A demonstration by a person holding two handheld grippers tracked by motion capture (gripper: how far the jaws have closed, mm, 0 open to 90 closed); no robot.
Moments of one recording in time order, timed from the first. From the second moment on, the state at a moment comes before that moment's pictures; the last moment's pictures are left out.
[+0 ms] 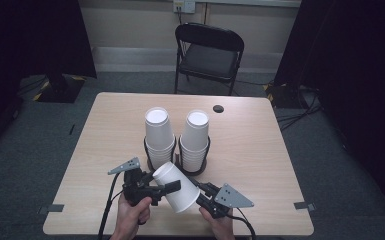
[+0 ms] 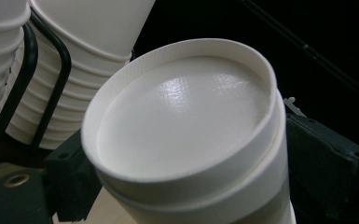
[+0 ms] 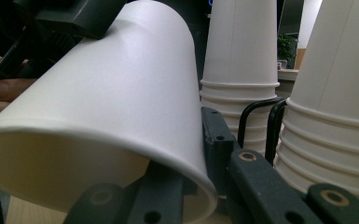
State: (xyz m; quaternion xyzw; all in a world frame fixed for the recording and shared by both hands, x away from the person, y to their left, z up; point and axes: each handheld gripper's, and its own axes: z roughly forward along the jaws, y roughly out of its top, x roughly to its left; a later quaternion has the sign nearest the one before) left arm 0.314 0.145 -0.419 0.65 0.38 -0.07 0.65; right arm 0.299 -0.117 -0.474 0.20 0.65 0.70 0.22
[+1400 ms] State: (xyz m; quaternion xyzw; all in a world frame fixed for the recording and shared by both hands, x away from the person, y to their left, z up) left arm 0.296 0.171 -0.435 0.72 0.28 0.16 0.61; right arm 0.312 -0.133 -0.446 0.27 0.78 0.55 0.15
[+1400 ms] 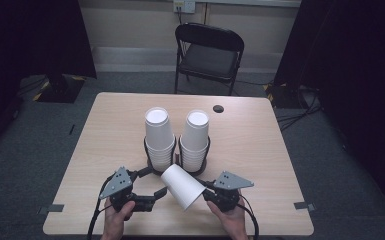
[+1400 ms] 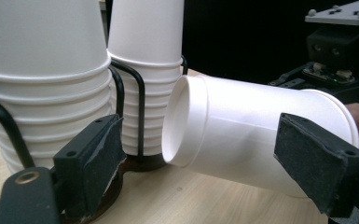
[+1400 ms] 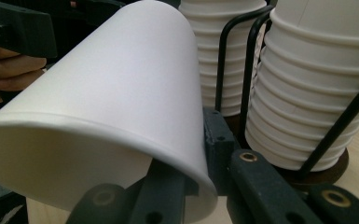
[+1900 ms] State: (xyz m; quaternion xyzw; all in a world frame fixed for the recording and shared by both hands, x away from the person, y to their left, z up) left arm 0.294 0.160 -0.445 0.78 0.23 0.19 0.55; right arm 0.330 -0.140 -0.432 0.29 0.82 0.47 0.11
